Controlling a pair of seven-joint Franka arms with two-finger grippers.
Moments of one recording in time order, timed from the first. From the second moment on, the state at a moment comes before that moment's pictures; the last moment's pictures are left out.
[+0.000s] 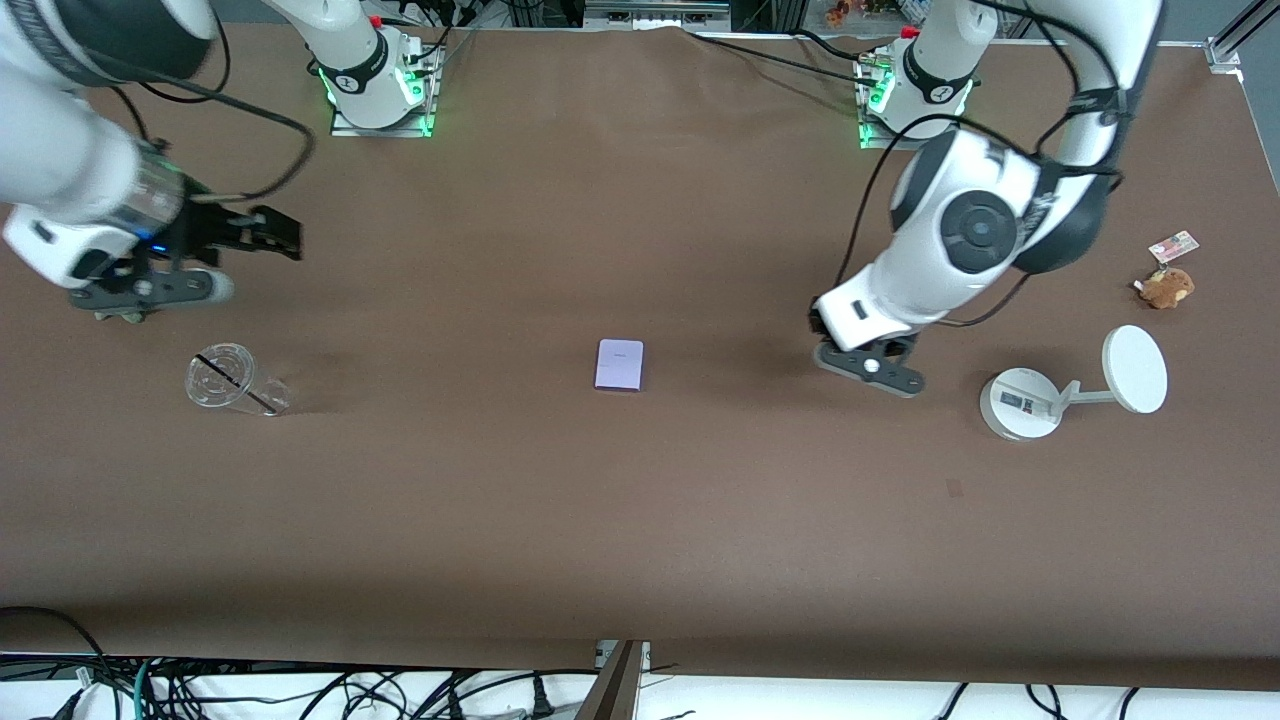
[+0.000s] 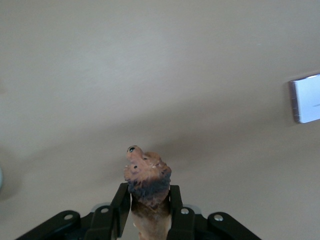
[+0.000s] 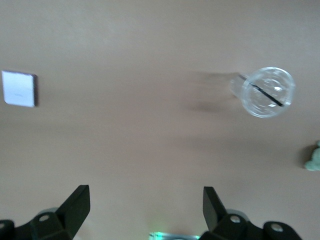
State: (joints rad) left arm -0.16 0.29 -0.19 -1.79 -0.04 2.00 -0.05; right arm 0.23 0.15 0.00 -1.53 0.02 1.53 0.16
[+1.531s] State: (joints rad) left arm 0.14 0.51 -0.18 -1.94 0.09 2.44 0.11; right arm 0.64 0.76 0.00 -1.40 0.06 2.16 0.67
